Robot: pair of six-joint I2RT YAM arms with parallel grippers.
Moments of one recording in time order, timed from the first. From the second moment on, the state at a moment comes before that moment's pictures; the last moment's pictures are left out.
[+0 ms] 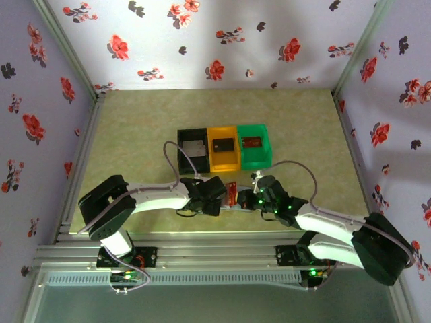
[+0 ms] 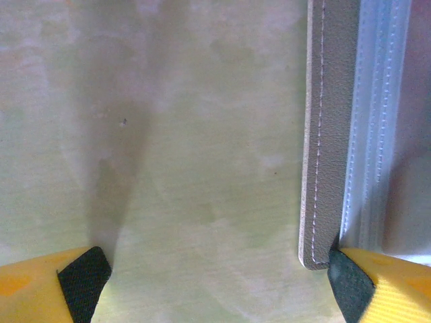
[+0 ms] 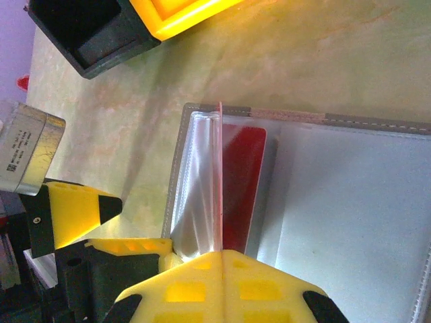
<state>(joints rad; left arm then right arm) -1.10 1.67 0.91 -0.59 -0.19 -0.88 0.77 1.09 0.30 0.12 -0.20 0.87</state>
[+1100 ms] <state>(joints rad) -1.10 1.67 0.92 -0.60 -0.19 -0.88 0.72 0.97 0.29 0.03 -0.21 0.84</state>
